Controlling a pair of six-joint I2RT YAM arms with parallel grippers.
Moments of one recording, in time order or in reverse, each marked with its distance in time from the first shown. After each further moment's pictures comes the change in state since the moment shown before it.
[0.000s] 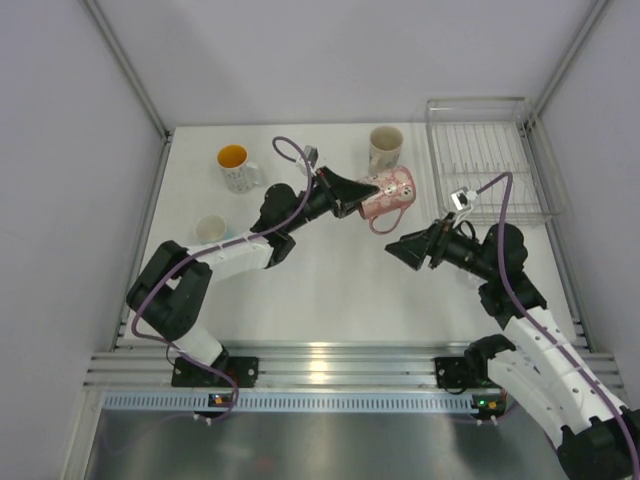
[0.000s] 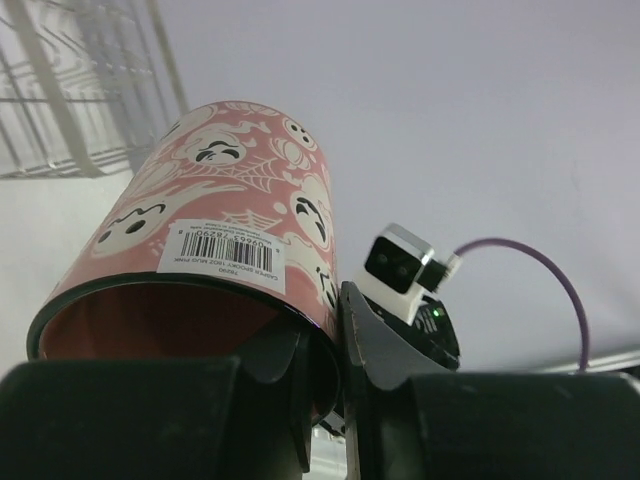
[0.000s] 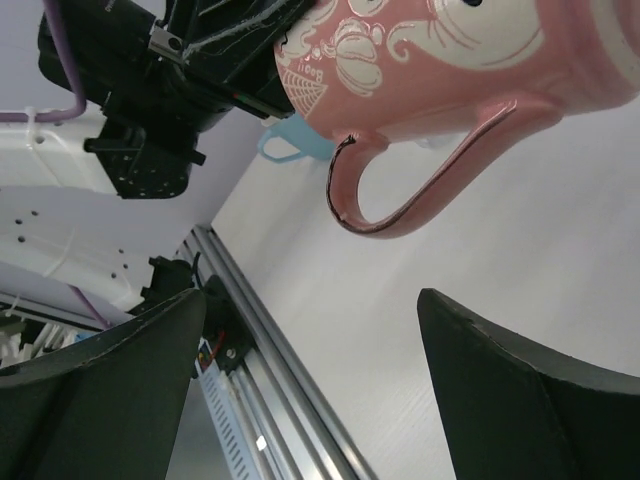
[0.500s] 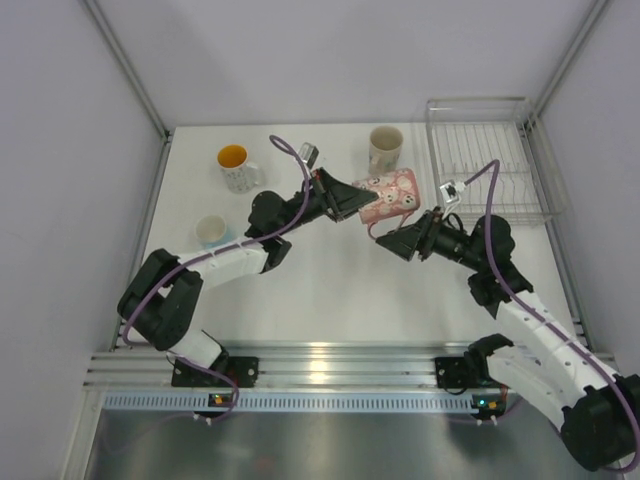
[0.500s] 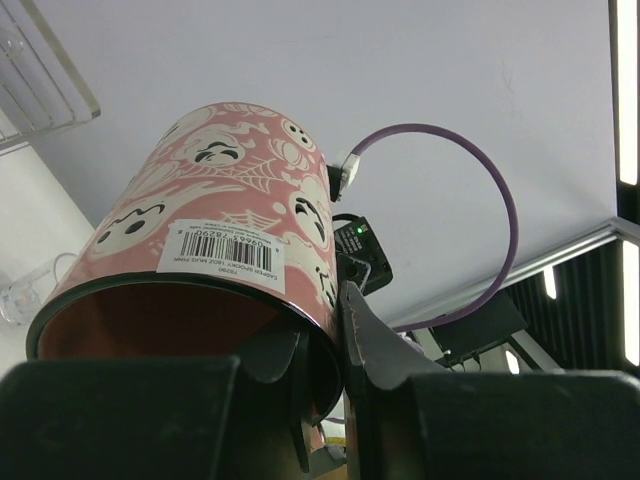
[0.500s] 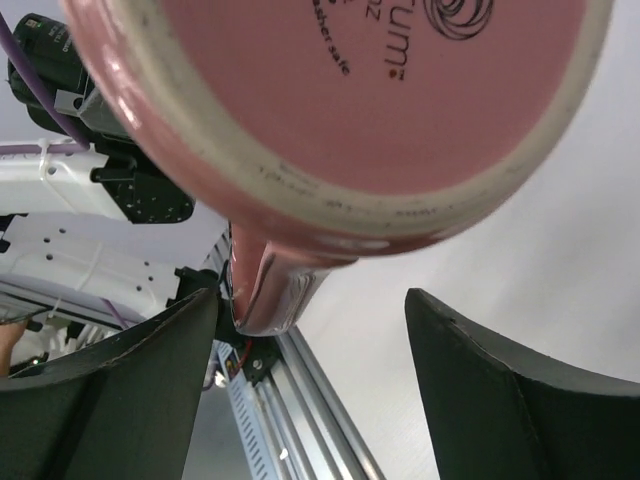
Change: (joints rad) left arm -0.006 -0.050 -0.035 0.206 0.142 -0.023; right arm 0.039 0.136 -0.003 0.201 -0.023 0.097
